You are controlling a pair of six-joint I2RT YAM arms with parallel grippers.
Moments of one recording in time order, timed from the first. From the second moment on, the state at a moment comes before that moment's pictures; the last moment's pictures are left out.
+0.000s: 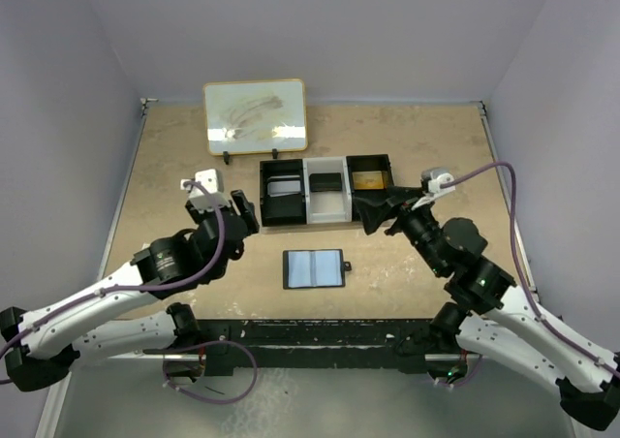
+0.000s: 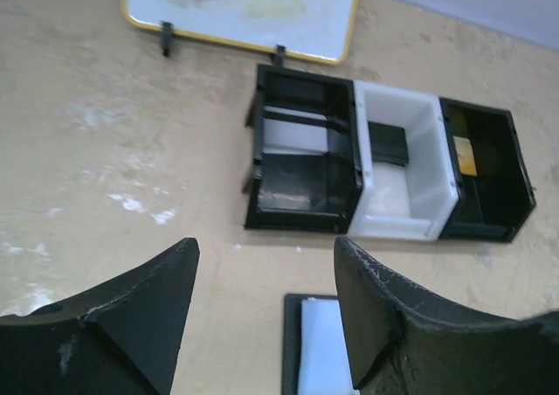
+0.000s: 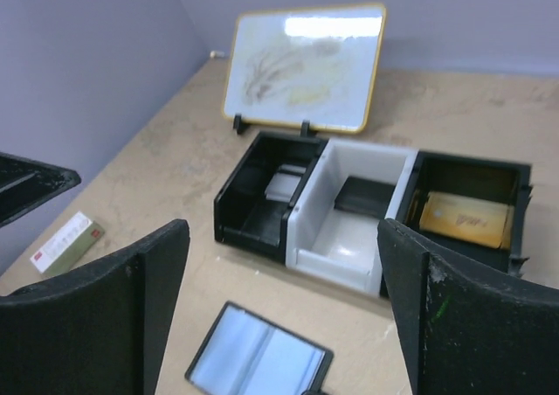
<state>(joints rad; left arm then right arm) -1.05 0.86 0.90 -0.63 -0.91 -0.78 0.83 0.63 0.66 -0.04 0.31 0.30</state>
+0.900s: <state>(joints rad) -0.35 0.99 1.19 -0.79 -0.82 -0.56 0.21 0.86 0.96 -0.27 0.29 0.24</state>
